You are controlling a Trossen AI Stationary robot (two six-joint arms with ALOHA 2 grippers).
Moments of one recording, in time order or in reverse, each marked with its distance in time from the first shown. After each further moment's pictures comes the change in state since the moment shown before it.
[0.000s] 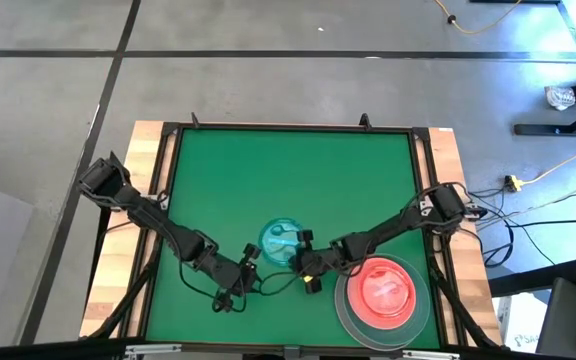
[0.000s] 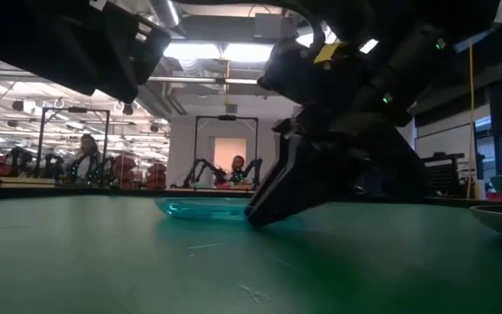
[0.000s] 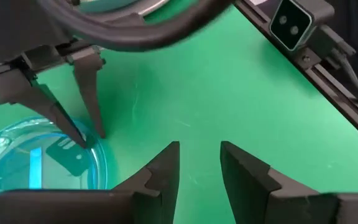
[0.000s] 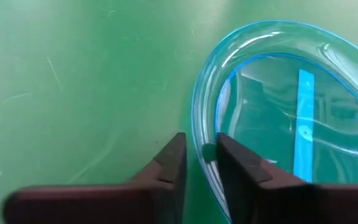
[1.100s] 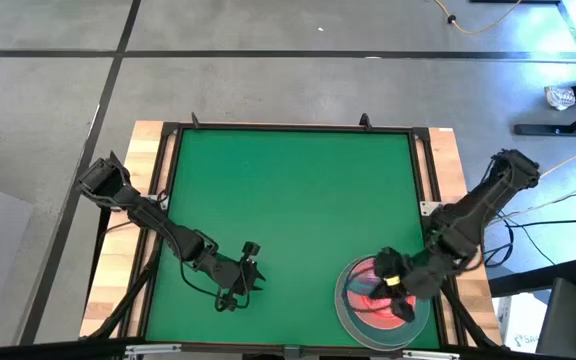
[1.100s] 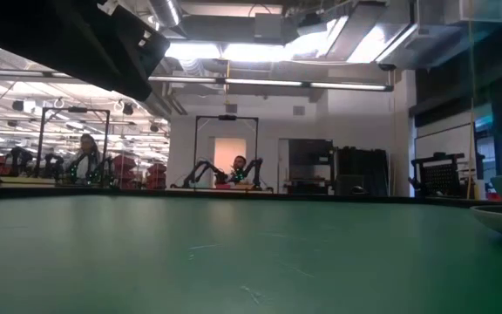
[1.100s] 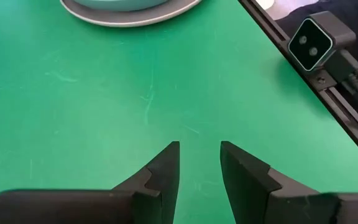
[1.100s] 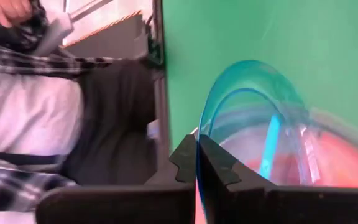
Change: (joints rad) left arm 0.000 0.000 -0.001 0.020 -0.048 -0.103; right arm 0.416 -0.753 -0.001 -0.746 -0.136 0.946
